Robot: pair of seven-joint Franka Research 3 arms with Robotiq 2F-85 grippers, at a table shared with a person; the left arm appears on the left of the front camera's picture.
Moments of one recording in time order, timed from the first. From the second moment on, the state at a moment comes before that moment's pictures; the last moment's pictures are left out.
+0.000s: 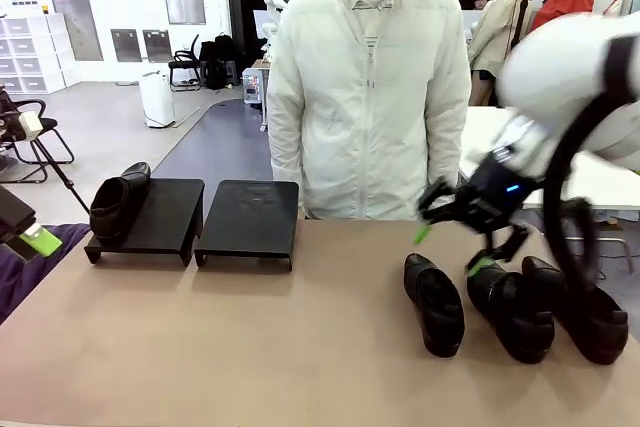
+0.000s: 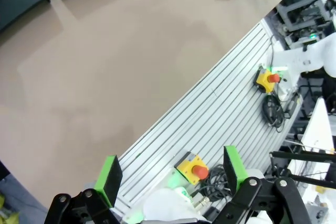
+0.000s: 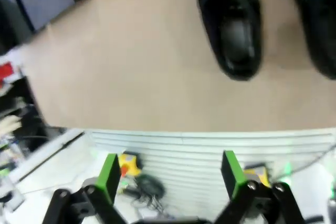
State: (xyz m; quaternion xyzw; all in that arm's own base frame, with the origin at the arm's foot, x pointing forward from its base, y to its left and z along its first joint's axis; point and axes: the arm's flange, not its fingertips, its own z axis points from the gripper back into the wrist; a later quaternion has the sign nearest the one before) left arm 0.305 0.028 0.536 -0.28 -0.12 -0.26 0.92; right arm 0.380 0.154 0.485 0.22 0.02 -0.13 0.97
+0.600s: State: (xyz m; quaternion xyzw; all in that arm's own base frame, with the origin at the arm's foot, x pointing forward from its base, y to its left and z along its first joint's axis) left arm 0.305 0.028 0.537 -0.28 -0.12 -0.26 0.92; right arm 0.388 0.163 0.474 0.20 0.02 -0.11 0.97
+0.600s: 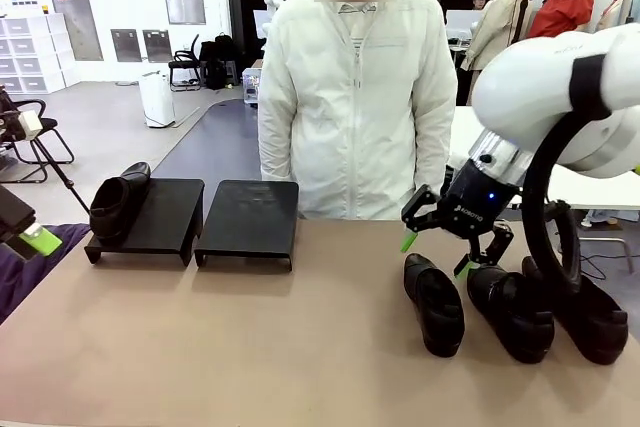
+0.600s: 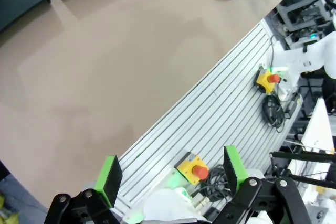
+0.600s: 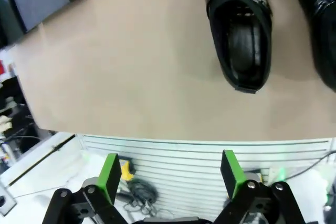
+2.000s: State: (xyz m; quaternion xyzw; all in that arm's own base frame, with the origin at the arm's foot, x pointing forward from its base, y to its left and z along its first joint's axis) left arm 0.305 0.028 0.537 -0.28 -0.12 -0.26 0.92; right arm 0.463 0.218 0.349 0.03 -0.05 -0.01 1.00
